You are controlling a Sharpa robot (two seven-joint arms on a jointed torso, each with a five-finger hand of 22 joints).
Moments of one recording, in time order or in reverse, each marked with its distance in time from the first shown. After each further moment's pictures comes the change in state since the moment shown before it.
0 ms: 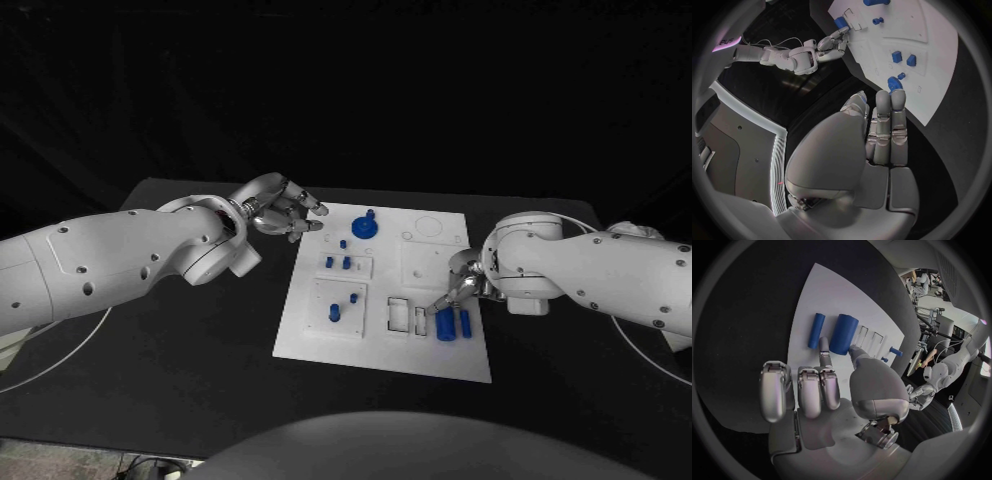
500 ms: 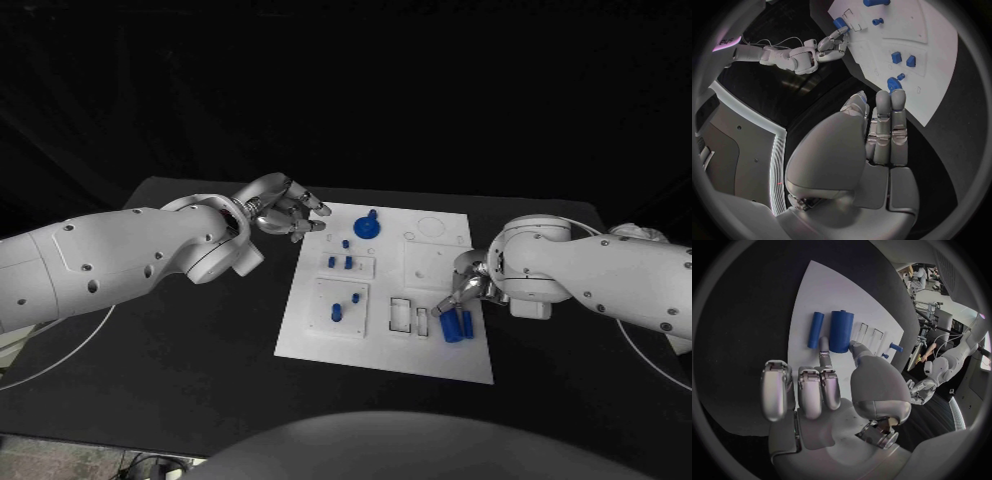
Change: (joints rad) left arm 0.000 0.002 0.000 -0.001 0.000 0.004 -0.006; left_hand 0.000 0.000 0.000 0.000 0.000 0.004 0.004 0.000 0.000 0.000 0.000 0.005 0.000 -0.004 0.004 0.004 -0.004 0.000 0.000 0.000 0.000 0.000; right arm -0.006 -0.010 -0.001 -0.005 0.038 -0.044 0.005; right_hand 0.021 -0.018 0.026 -0.036 0.160 0.007 -0.021 0.065 0.137 0.000 -0.025 0.000 0.000 0.000 -0.025 0.000 0.000 0.000 -0.002 -0.023 -0.018 0.000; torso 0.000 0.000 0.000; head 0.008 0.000
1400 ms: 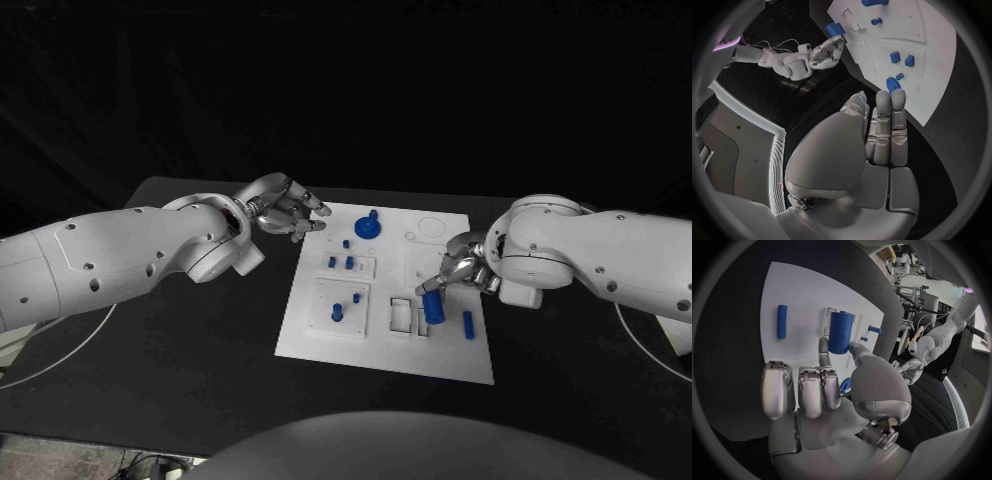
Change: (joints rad) left arm 0.000 0.003 0.000 -0.007 0.000 0.004 -0.005; left_hand 0.000 0.000 0.003 0.003 0.001 0.000 0.000 0.000 0.000 0.000 0.000 0.000 0.000 0.000 0.000 0.000 0.000 0.000 0.000 0.000 -0.001 0.000; right arm 0.068 0.008 -0.001 0.040 0.192 -0.094 0.009; right_hand 0.000 0.000 0.018 0.018 0.037 -0.040 0.001 0.019 0.080 -0.003 -0.002 0.000 0.000 -0.002 -0.001 0.000 0.000 0.000 0.002 -0.005 -0.023 0.000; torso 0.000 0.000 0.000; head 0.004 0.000
